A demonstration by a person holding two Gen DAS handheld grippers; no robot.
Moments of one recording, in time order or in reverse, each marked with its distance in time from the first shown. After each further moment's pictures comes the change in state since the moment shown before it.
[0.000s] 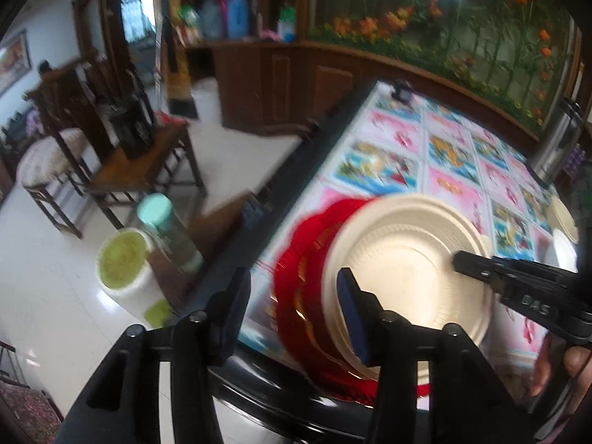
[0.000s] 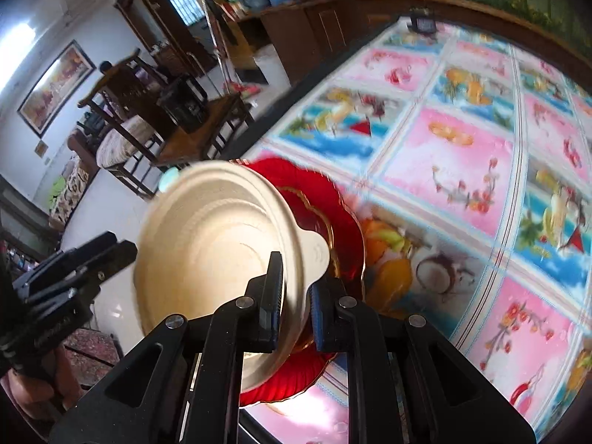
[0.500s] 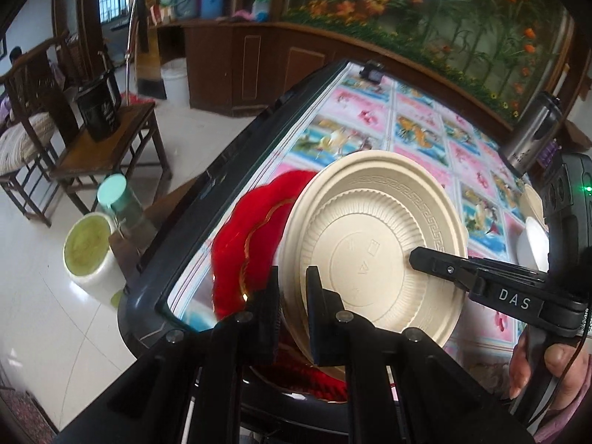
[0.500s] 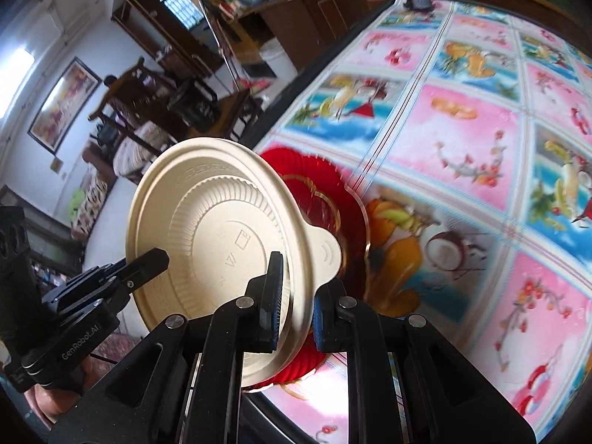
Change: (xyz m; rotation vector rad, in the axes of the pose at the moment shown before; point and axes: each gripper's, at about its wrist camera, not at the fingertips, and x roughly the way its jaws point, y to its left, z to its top) left arm 0.028 -0.024 -0.006 -0.009 0.127 -0.162; right arm 0.007 -0.013 -0.005 0.092 0.076 0.082
